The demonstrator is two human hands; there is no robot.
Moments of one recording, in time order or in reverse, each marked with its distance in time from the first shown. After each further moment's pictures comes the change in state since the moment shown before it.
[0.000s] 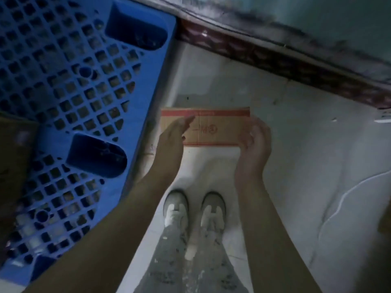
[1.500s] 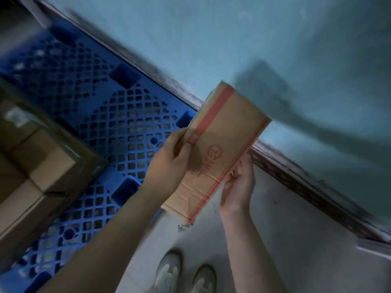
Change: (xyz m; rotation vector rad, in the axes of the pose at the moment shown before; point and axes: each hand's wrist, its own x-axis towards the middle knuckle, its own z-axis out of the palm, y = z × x) left_hand -0.065 0.194 -0.137 0.202 0.287 0.308; right_hand -0.123 -0.135 0.162 0.040 -0.469 0.007
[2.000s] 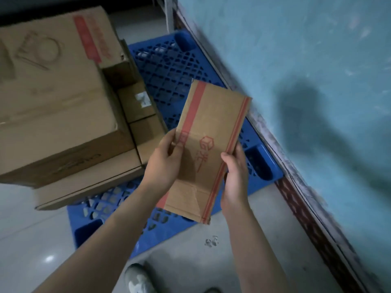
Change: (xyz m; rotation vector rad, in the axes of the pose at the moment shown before) left_hand -0.057 -0.066 -0.214 -0.268 0.487 -0.213; right_hand -0.119 0.049 0.188 -0.460 -0.674 0.080
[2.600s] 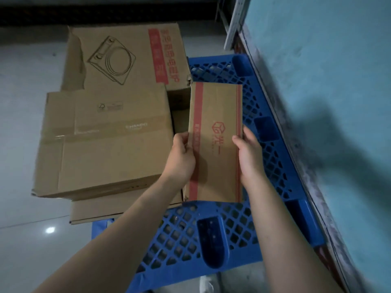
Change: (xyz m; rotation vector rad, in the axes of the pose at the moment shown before) left_hand 0.145 -0.017 -0.116 -0.181 0.178 -0.164; right_hand 0.165 -0.006 0.190 -0.380 -0.184 0.064
